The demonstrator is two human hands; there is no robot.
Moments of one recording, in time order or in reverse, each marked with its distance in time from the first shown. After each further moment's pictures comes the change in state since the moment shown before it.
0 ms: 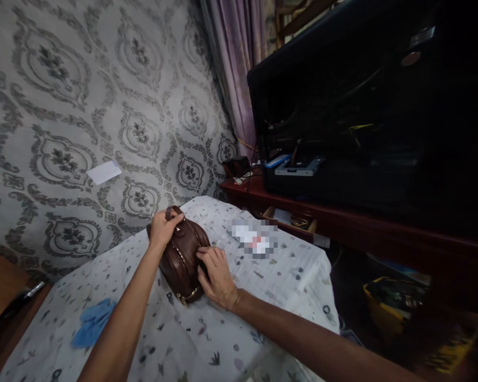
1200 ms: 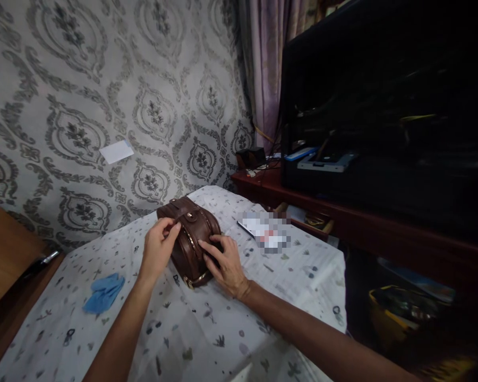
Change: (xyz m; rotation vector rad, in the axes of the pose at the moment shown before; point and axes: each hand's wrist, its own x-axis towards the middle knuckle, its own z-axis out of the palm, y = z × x) left_hand -0.093 0.019 -0.039 0.084 0.102 0.049; right_hand -0.004 0.006 0.004 -0.073 -0.003 -0.020
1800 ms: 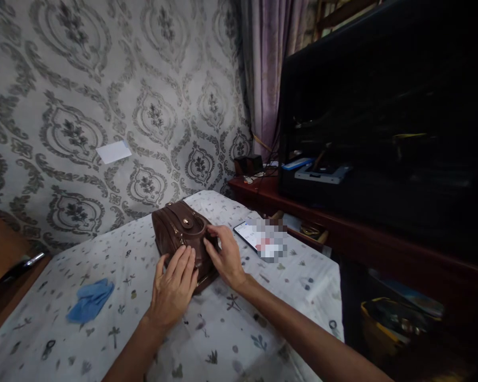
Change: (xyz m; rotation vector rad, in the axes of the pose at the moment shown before) left_hand -0.071 -0.025 0.040 0.700 0.091 0.726; right_hand 0.041 0.010 -0.009 0.227 0.081 0.190
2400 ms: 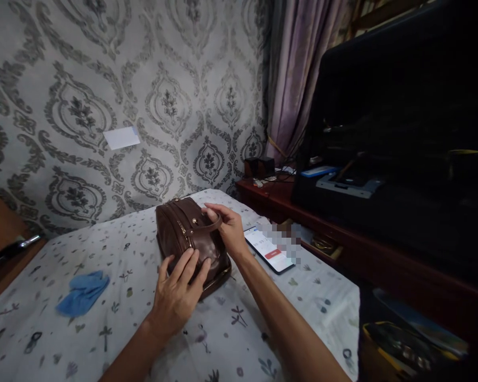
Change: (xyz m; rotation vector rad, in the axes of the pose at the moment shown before) left_hand -0.008 0.003 0.010 -0.036 0.056 -0.026; right_hand 0.070 0.016 0.023 0.604 -0.051 0.370
